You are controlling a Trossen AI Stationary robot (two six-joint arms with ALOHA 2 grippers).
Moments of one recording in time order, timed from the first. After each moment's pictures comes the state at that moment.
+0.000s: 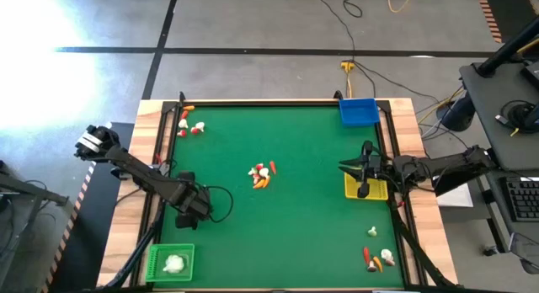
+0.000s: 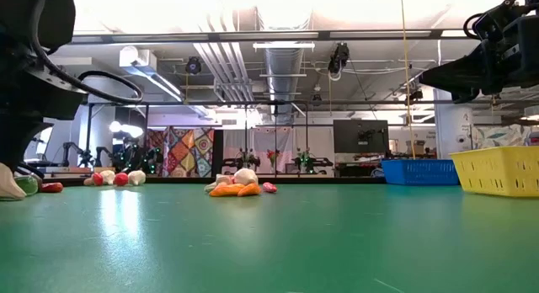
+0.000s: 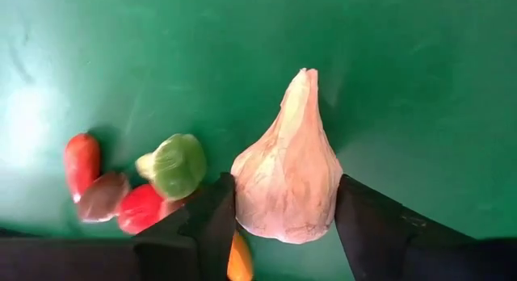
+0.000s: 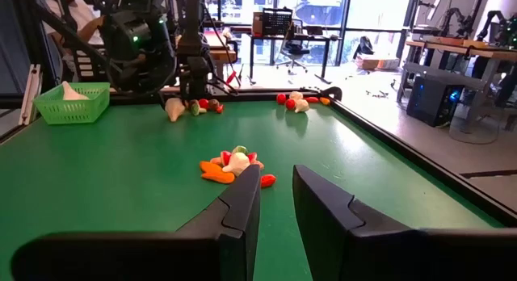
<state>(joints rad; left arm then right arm) -0.51 1.37 0.68 -1.03 -0.05 -0.59 0.18 0.14 0.01 0.06 0.36 -0.02</state>
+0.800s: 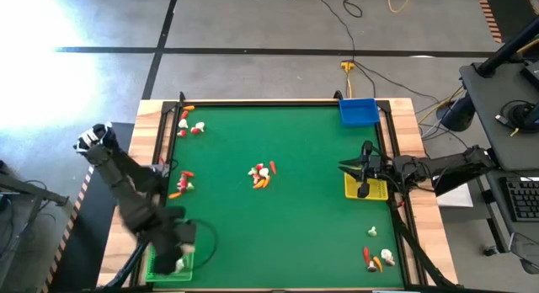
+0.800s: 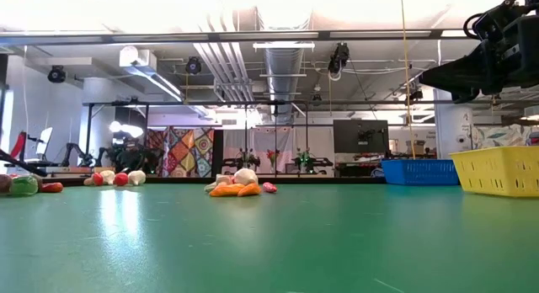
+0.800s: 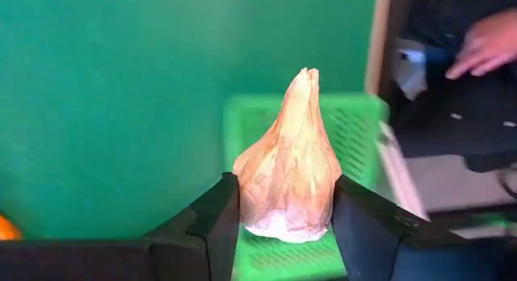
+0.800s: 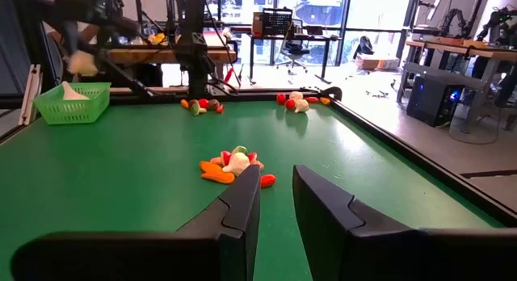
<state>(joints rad) -0.93 1.37 1.14 -1.08 0.10 -0.99 0.18 0.14 0.01 0.06 0.36 -0.02</state>
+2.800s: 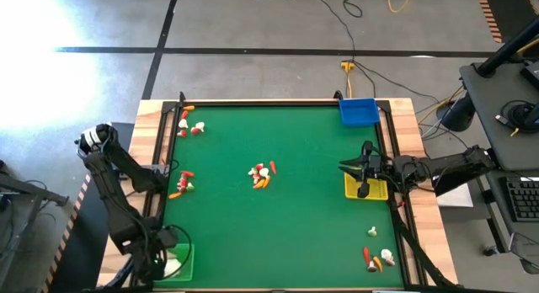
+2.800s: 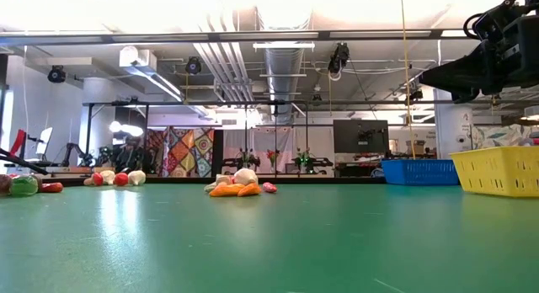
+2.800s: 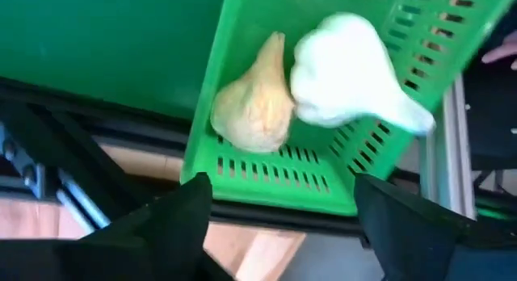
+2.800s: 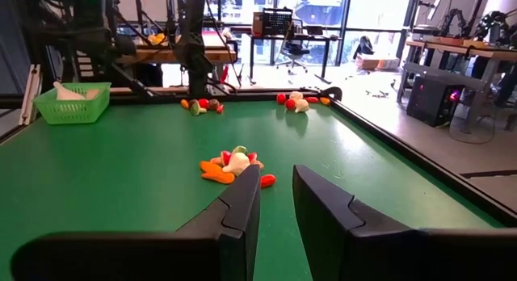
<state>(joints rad) -1.16 1.37 0.95 -0.94 0.25 -1.53 0.18 0.14 0.01 0.06 0.36 -0.02</state>
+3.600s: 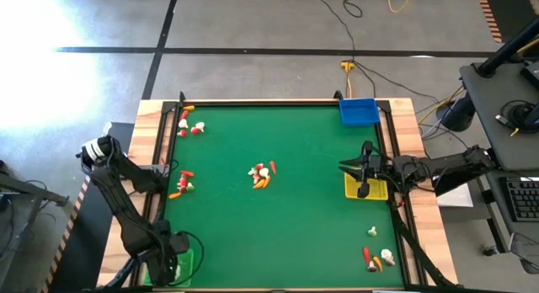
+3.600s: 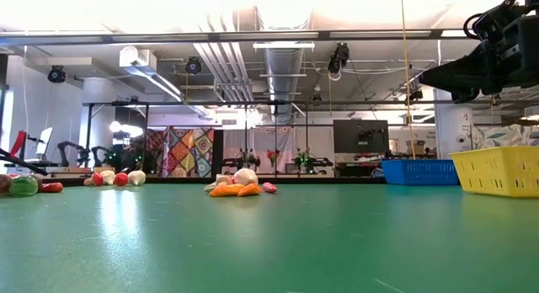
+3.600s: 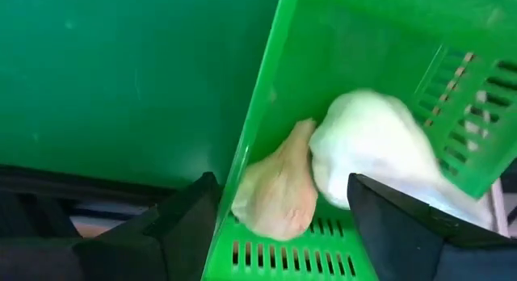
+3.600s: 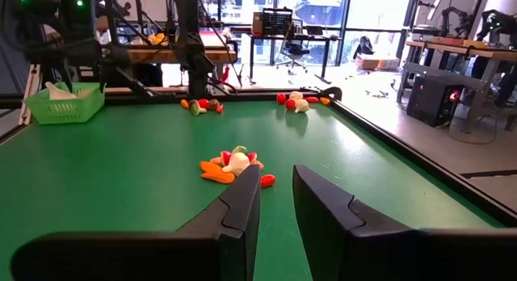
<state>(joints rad) -1.10 1.53 0.97 -0.88 0.20 -1.39 0.18 0.14 0.01 0.06 0.36 -0.02</state>
